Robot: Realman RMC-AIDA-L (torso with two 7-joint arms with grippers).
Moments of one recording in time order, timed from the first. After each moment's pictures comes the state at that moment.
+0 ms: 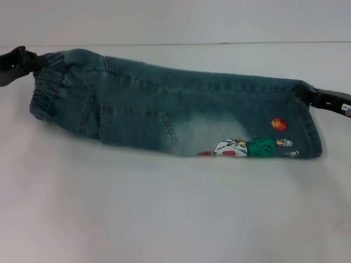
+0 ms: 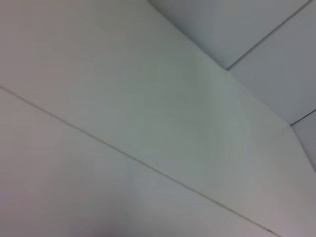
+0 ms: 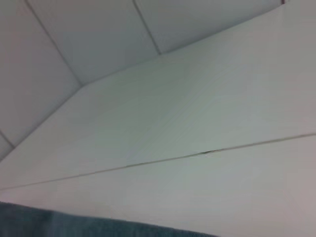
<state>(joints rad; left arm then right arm) -0.69 -1.98 0.37 0.68 2.31 1.17 -2.37 0.57 2.05 -0.40 -0.43 -1.98 -1.06 1.58</state>
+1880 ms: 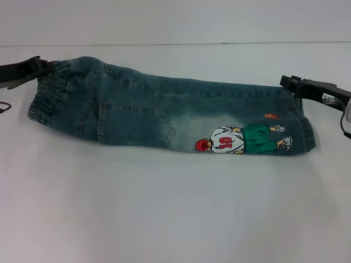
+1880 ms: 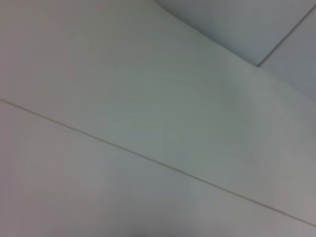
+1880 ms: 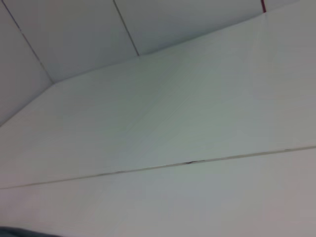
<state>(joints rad) -0.70 -2.03 0.49 0.64 2.29 0.93 -2.28 0.66 2.08 -0.40 -0.38 -1.95 -0.86 1.51</state>
